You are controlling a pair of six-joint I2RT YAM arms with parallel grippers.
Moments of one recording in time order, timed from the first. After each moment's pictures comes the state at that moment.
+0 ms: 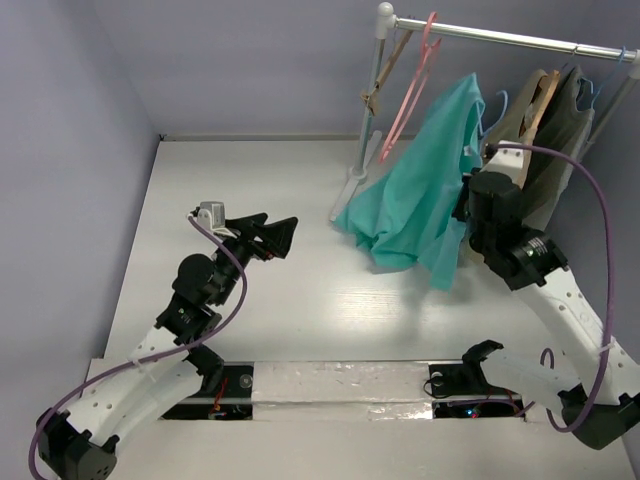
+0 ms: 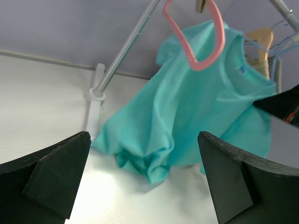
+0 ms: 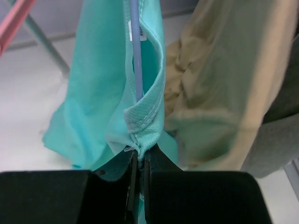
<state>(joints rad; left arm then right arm) -0.62 0.62 0.49 0.32 -0.13 -0.56 0.53 0.97 1.20 -0.63 0.68 0.33</state>
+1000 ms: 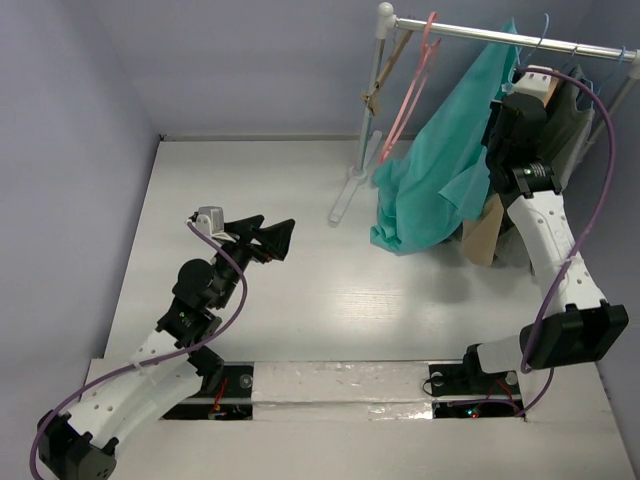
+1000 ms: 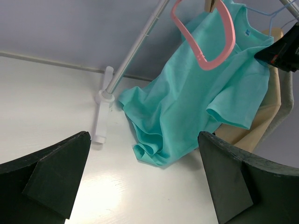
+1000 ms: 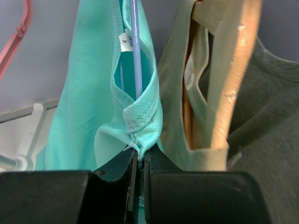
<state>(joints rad) -0.63 0.59 0.44 0.35 -0.17 -0.53 0.12 1.38 1.54 -0.33 0.54 0.03</state>
